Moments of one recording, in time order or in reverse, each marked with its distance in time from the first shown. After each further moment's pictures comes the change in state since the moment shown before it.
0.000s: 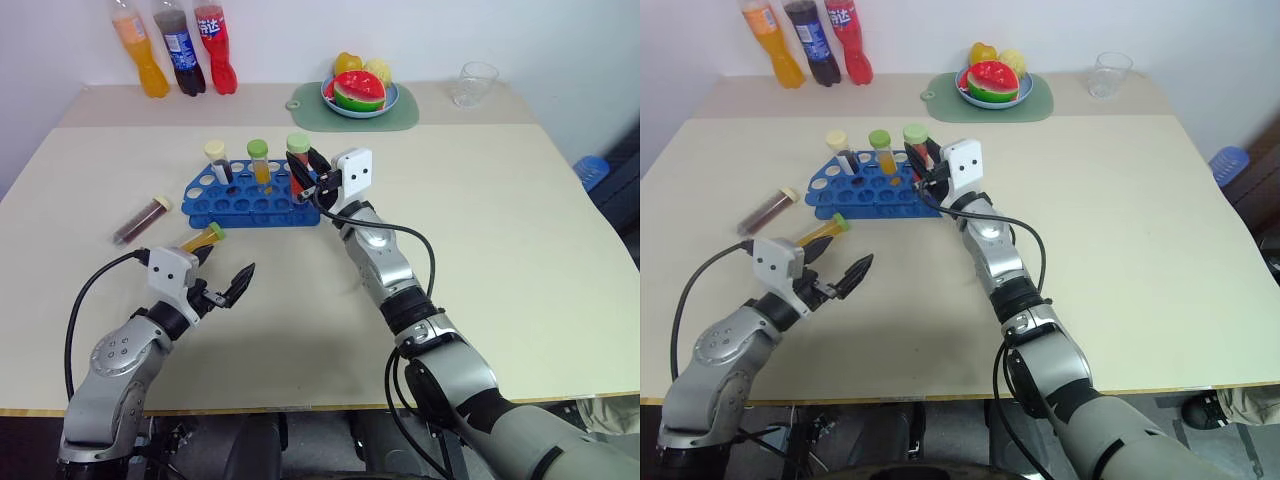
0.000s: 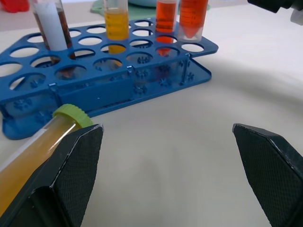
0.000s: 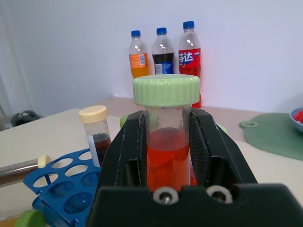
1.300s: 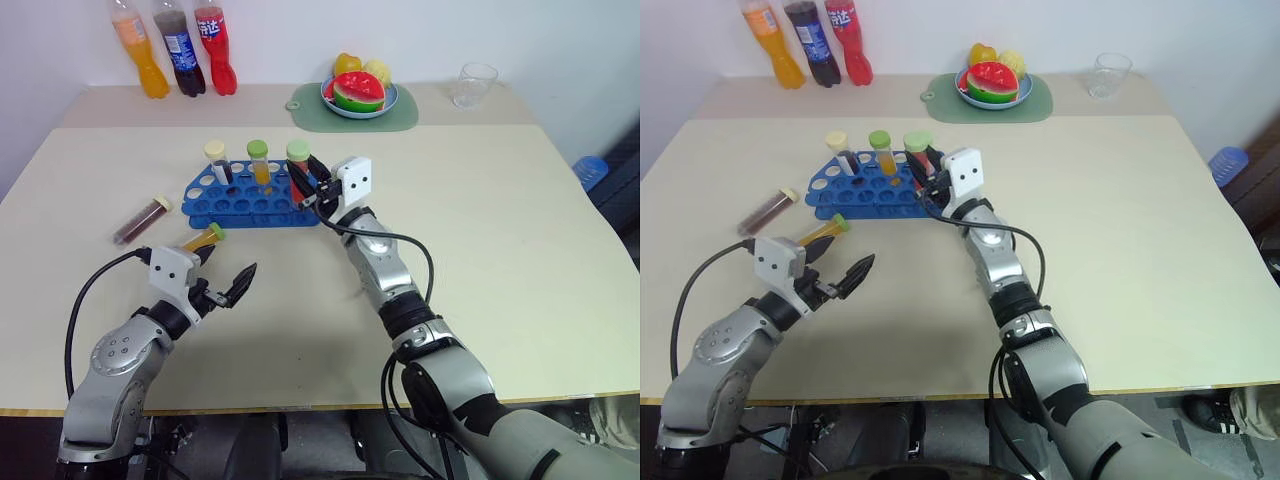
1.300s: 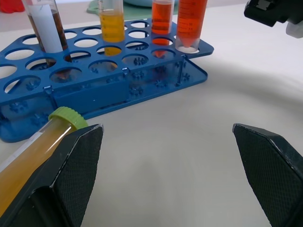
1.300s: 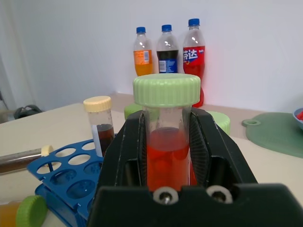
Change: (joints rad) left arm 0.006 0.000 0.000 -0.016 0.001 0.015 -0.007; right arm 0.021 0.015 -0.051 0.016 -0.072 -0.030 0.064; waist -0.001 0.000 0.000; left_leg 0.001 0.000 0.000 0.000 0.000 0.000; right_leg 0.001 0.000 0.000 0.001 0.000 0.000
